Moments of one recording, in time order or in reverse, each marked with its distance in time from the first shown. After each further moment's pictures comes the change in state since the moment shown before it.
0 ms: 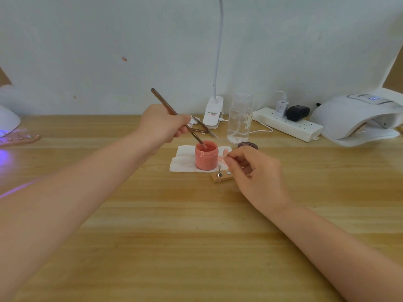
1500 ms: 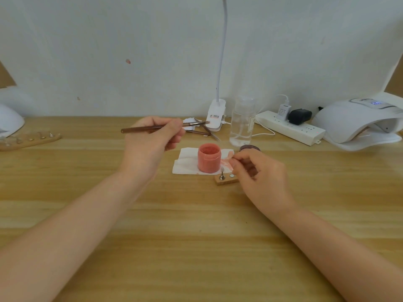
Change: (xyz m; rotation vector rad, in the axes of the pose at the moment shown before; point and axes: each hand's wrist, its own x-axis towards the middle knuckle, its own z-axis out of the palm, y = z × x) left_hand -0.044 -0.022 -0.008 -0.585 0.126 0.156; right_hand 0.000 0.002 0.000 0.052 -0.002 0.046
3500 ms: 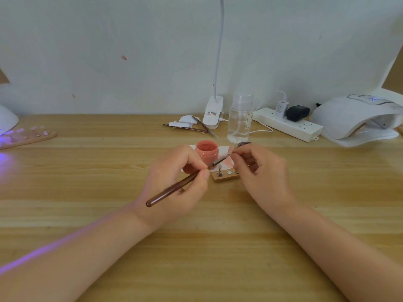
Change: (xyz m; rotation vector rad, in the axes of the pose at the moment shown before) left_hand -0.058 -0.010 0.011 0.471 -0.368 0.621; right_hand 0.000 0.008 0.001 0.025 0.081 0.009
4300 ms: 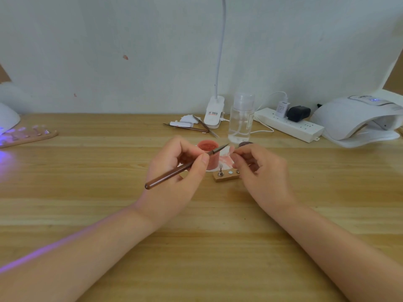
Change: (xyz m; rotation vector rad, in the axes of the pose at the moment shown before) left_hand -0.005 0.005 0.003 -0.160 0.092 -0.097; right_hand -0.001 -0.001 0.000 0.050 -0.037 0.031
